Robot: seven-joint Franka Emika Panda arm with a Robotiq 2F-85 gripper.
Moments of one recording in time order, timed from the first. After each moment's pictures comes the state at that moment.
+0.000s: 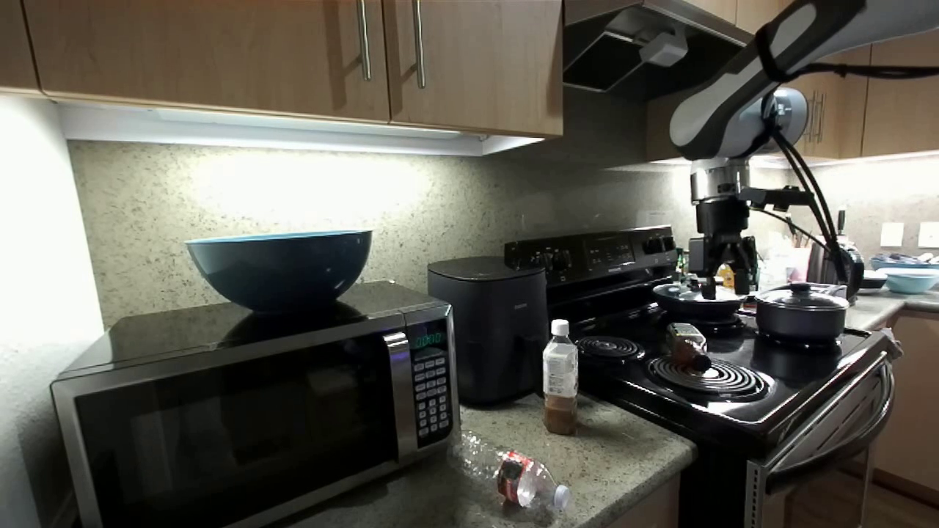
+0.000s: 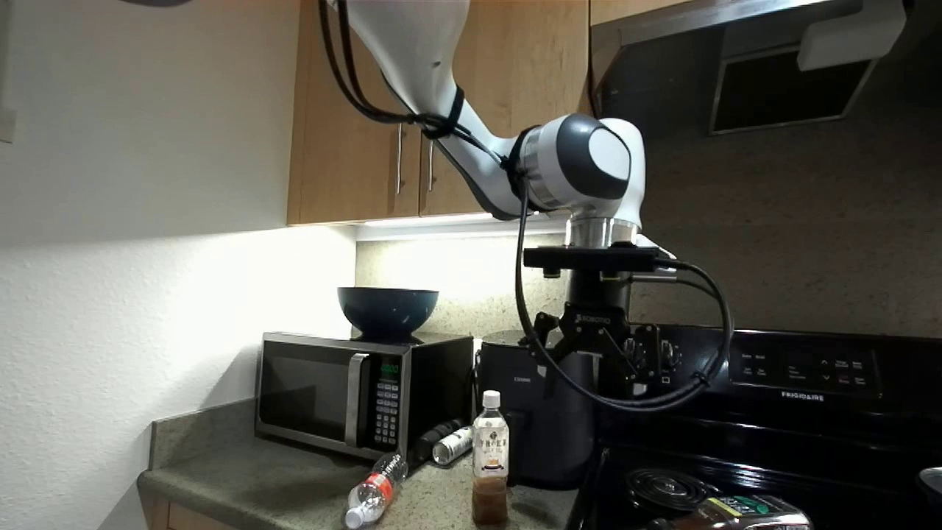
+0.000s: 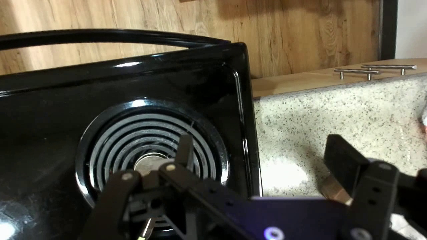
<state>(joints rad) -0.19 0.00 -0.33 -2.02 0.00 1.88 -0.33</state>
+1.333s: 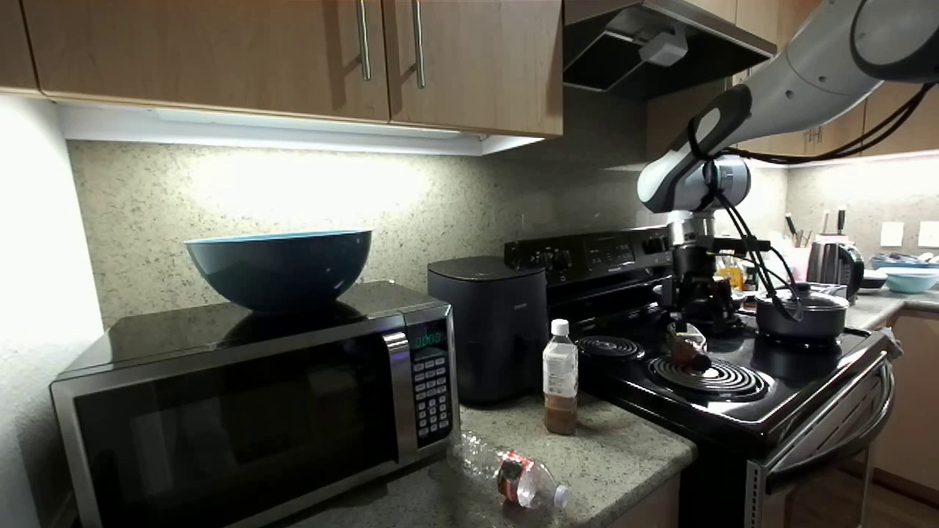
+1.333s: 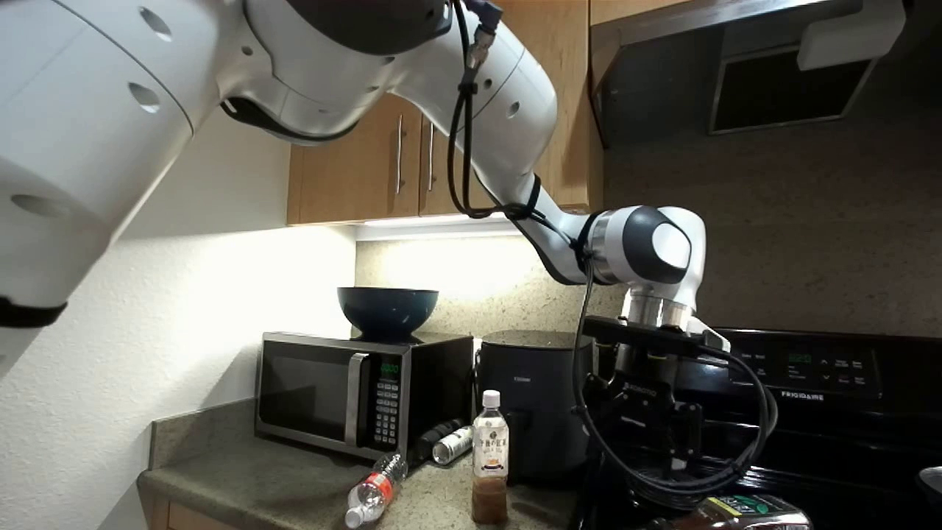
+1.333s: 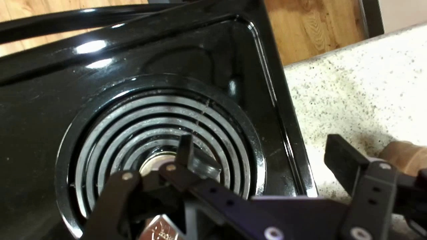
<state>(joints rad) -0.34 0.41 -0.25 -1.69 0.14 1.80 -0.27</state>
